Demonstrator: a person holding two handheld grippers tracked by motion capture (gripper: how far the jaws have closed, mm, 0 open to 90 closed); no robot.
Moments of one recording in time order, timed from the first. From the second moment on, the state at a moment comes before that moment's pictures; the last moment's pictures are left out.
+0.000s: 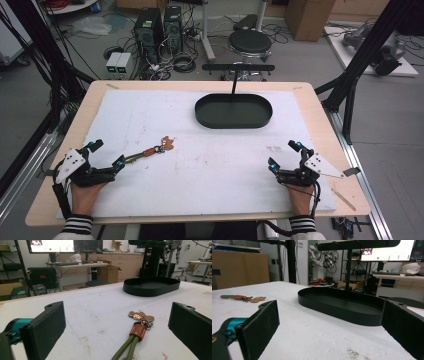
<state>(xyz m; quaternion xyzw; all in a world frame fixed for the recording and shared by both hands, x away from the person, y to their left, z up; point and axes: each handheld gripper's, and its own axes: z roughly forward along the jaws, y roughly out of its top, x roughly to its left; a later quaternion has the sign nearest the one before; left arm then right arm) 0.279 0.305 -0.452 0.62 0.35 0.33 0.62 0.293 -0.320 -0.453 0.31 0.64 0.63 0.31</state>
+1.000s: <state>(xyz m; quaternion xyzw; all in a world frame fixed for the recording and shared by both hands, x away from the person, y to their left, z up) 0.315 0.321 -0.383 0.77 0.28 0.24 0.52 0.293 -0.319 -0.453 0.31 0.64 0.63 0.31</state>
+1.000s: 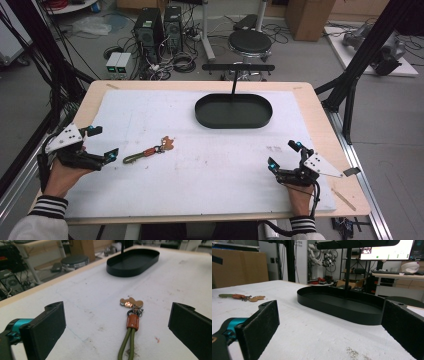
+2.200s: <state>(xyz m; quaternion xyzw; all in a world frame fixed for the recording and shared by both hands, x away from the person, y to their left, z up) 0.368 0.256 -0.384 0.93 0.22 0.12 0.28 0.293 -0.320 -0.453 0.31 0.64 0.63 0.31</state>
